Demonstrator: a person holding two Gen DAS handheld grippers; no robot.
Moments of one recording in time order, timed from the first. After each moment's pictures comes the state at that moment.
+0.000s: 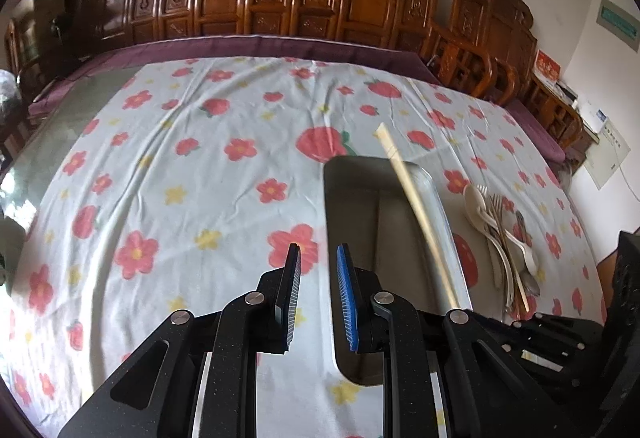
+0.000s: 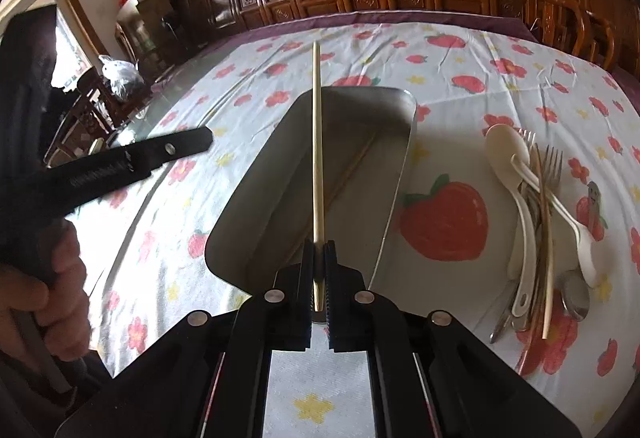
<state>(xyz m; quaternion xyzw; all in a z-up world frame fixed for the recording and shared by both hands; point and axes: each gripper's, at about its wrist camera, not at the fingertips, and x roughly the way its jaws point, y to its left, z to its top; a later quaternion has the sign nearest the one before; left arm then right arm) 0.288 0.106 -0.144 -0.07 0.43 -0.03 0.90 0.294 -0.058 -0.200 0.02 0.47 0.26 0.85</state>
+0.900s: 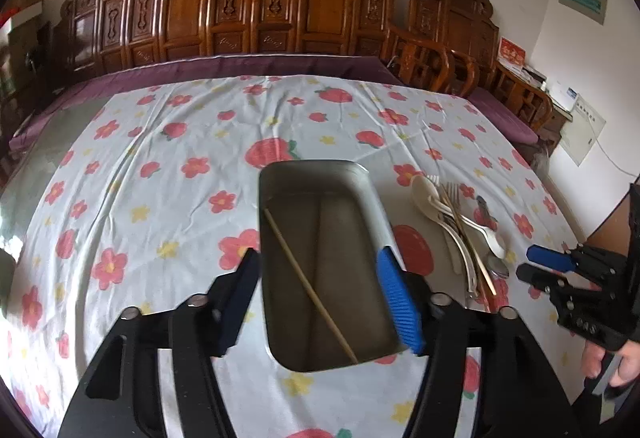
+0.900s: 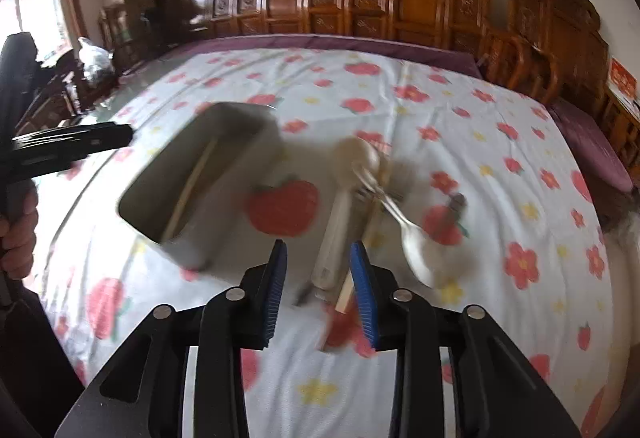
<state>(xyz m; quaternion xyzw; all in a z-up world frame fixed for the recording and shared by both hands) 0.266 0.057 -0.133 -0.03 0.40 -0.08 0.91 0.281 -0.192 -0.180 -0.06 0.43 0.20 0.88</state>
